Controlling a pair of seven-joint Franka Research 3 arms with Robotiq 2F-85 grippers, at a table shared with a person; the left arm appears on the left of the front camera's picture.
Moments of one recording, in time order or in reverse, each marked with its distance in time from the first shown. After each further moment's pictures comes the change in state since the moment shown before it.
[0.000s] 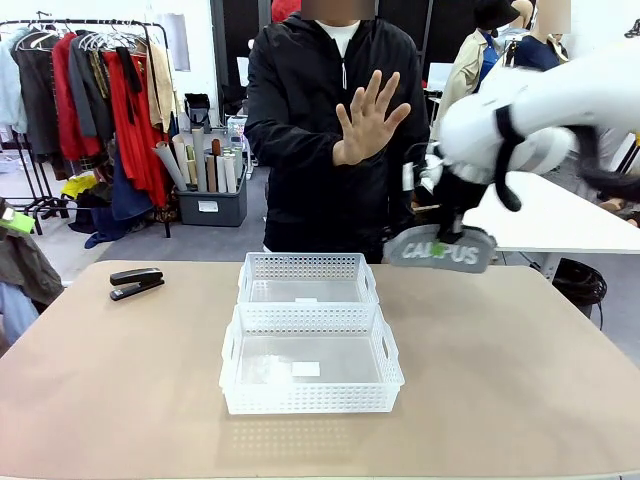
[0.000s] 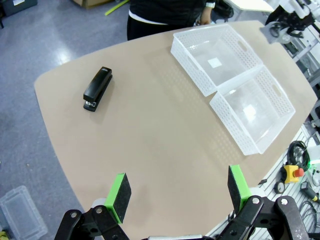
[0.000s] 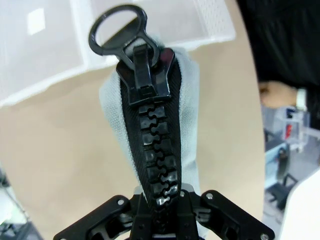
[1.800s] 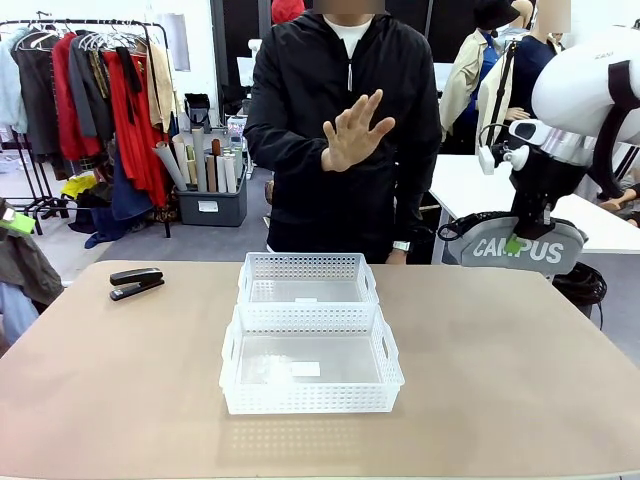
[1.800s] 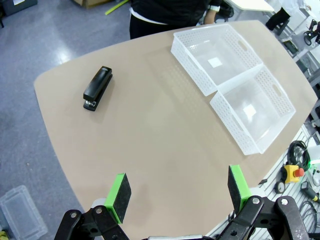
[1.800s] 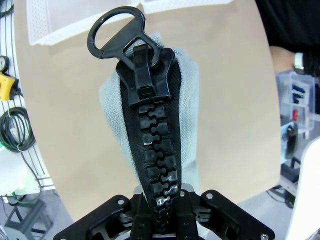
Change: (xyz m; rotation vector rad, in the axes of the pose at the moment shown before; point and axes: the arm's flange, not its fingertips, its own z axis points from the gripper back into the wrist) left arm 0.000 0.000 0.000 0.001 0.001 0.001; right arm -0.081 0.048 0.065 0.022 0.009 -0.001
